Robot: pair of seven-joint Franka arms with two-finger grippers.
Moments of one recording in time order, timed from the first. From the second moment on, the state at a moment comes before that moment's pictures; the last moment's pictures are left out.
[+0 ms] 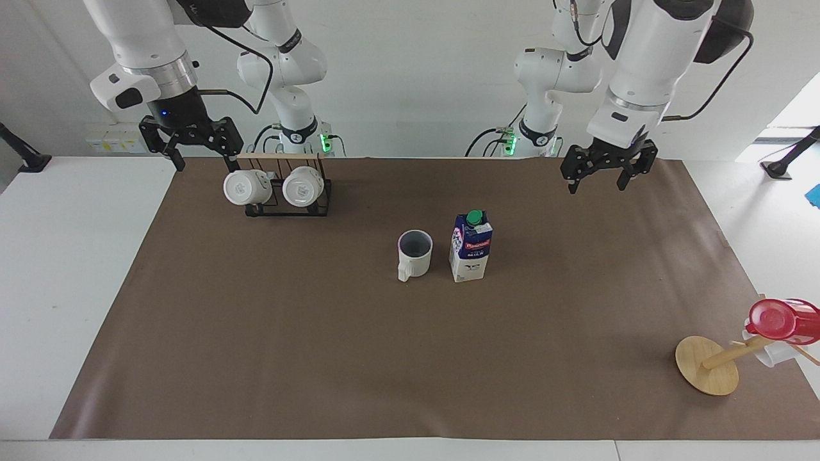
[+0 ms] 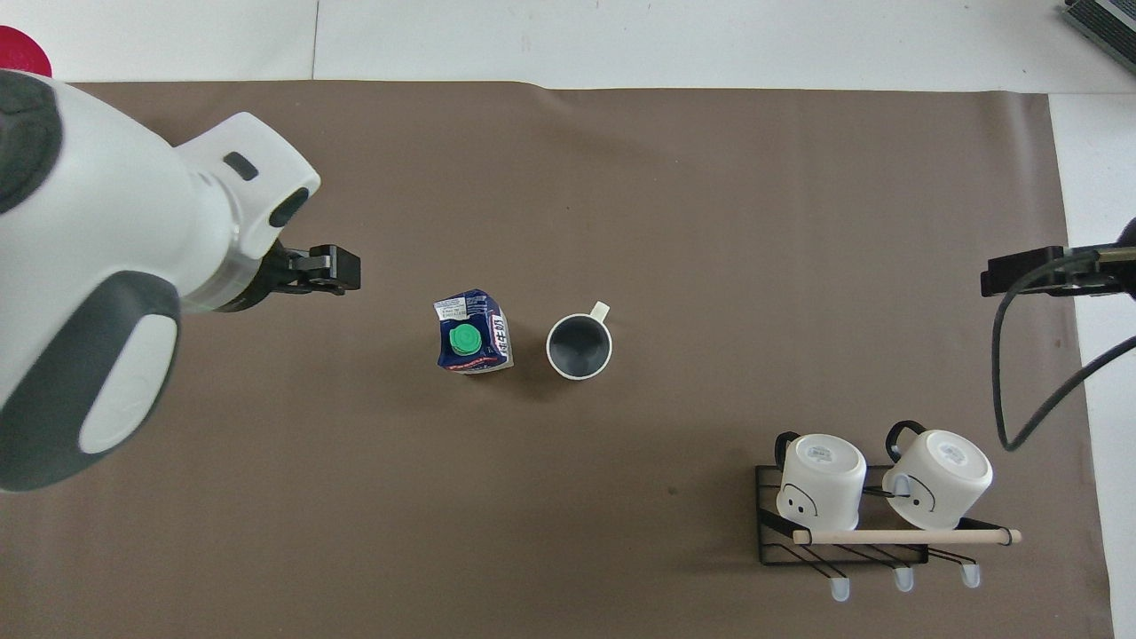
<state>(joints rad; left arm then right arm) -0.27 0.00 0.06 -1.58 0.07 1.62 -0.19 0.13 -0.05 -0.13 -1.60 -0.03 1.62 0.03</state>
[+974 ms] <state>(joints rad) -0.17 -0.01 0.10 -1.56 0.02 1.53 -0.03 0.12 -0.05 -0.13 -1.60 -0.03 1.62 0.03</state>
